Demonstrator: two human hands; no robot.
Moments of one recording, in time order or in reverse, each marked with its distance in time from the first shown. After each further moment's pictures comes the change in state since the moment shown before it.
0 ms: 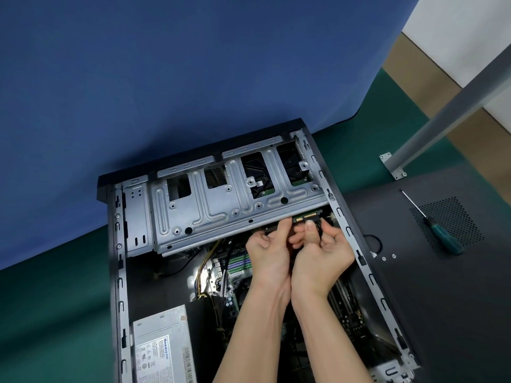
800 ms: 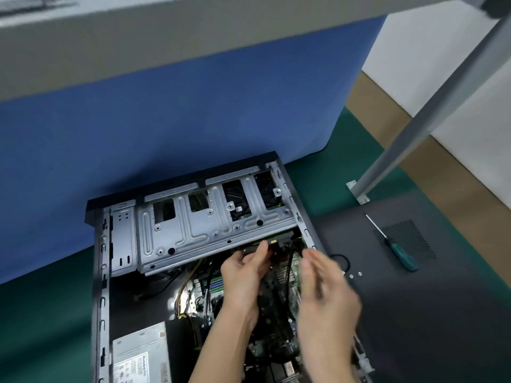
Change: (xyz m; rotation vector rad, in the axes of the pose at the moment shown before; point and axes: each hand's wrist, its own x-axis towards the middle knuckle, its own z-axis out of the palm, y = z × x) left_hand -0.017 0.011 -0.007 0.192 -0.078 -0.016; right_hand -0.023 -0.069 -0.066 -0.529 -0.196 -0.244
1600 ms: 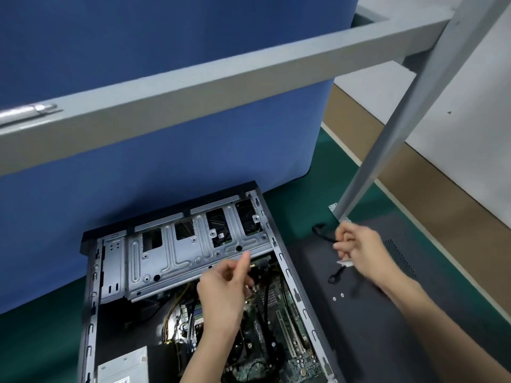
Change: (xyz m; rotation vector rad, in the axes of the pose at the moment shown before) left_hand -0.036 0.031 0.019 0.486 0.080 0.403; right_hand 0.189 0.038 -0.073 -0.266 -0.512 -0.150
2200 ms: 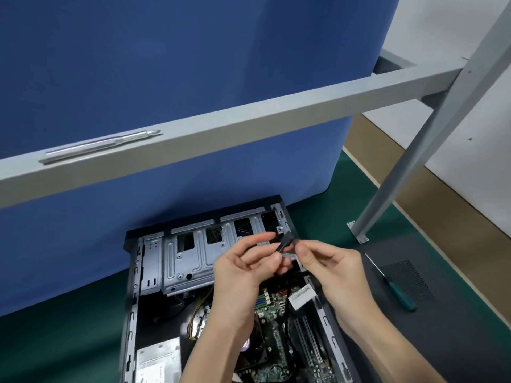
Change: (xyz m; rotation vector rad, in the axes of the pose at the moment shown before) left_hand -0.025 0.067 -0.040 -0.585 -0.284 0.084; right_hand -0.087 -0.126 0.049 0.715 -0.094 -0.223
